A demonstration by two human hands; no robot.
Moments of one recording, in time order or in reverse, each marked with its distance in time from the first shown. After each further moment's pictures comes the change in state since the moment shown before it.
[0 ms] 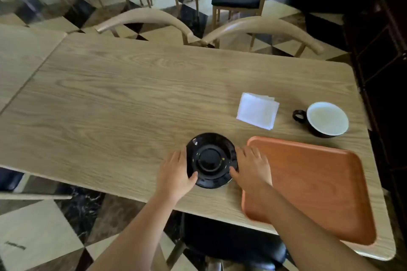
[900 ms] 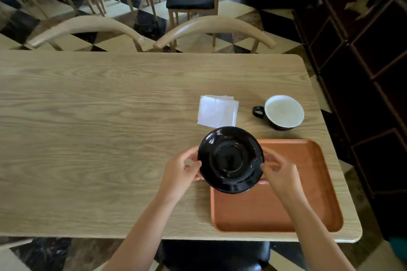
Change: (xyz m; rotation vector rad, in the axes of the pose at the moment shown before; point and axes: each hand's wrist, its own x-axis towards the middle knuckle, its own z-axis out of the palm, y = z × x) left_hand 0.042 0.095 0.000 -1.010 -0.217 -0.158; right_hand -0.046 0.114 -0.020 1.169 0.303 0.463
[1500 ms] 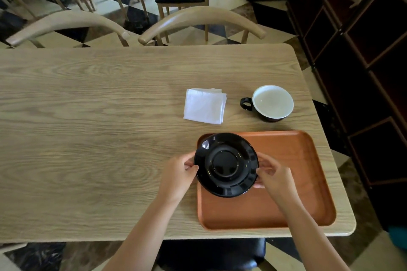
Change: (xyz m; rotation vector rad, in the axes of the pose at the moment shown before) left_hand 0.005 -0.014 0.037 0.364 0.037 0.138; right_hand 0.009 0.058 -0.016 0.025 -0.008 0.106
